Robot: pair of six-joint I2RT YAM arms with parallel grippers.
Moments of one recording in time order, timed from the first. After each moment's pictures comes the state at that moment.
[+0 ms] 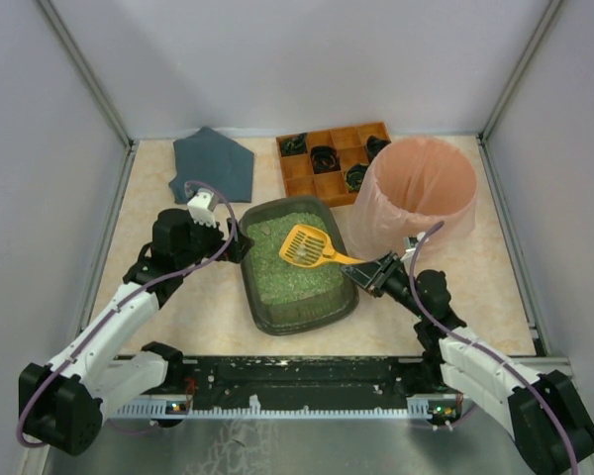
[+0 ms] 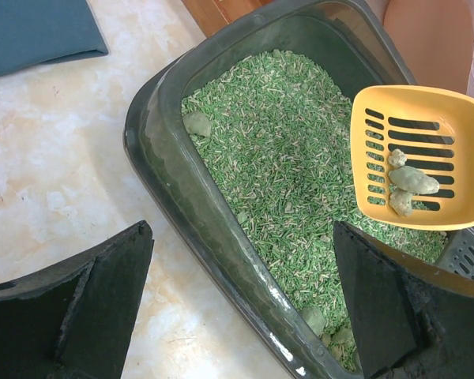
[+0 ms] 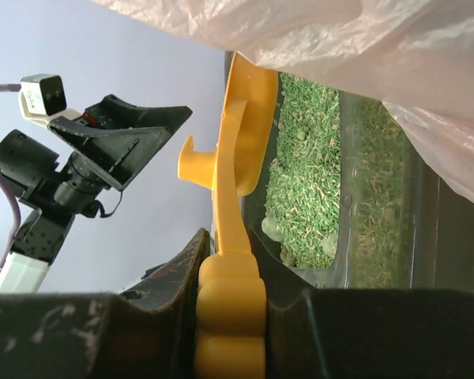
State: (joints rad) left arm -0.36 0.96 0.65 -0.11 0.21 -0.21; right arm 0.44 0.78 0.06 0.67 -0.36 1.22
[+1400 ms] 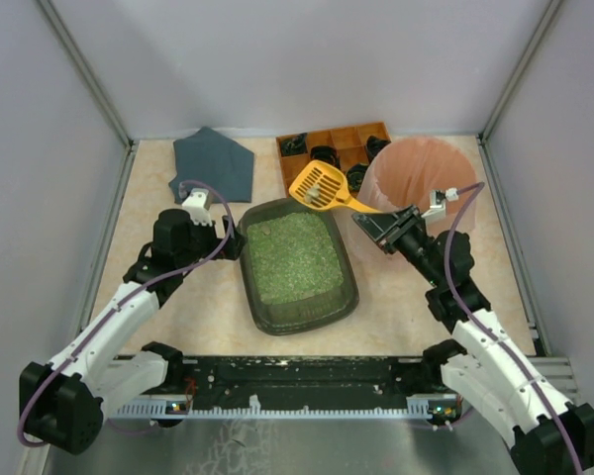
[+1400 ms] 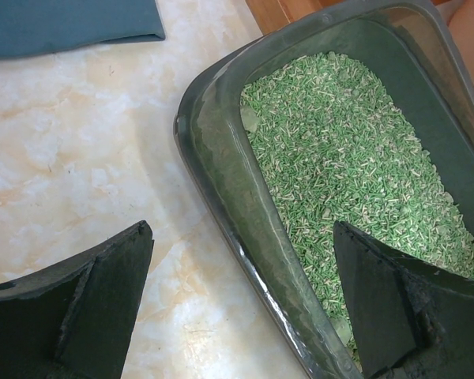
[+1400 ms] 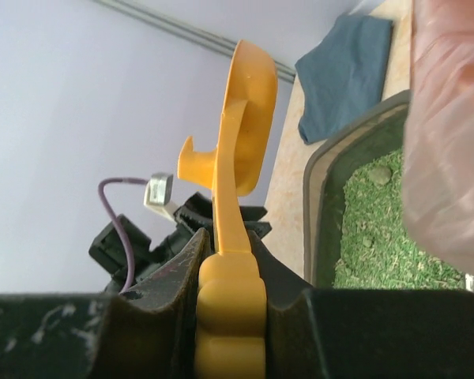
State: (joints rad) left arm -0.36 0.97 0.65 -0.14 0.08 -0.24; right arm 0.40 0.68 0.51 0.24 -0.24 1.16
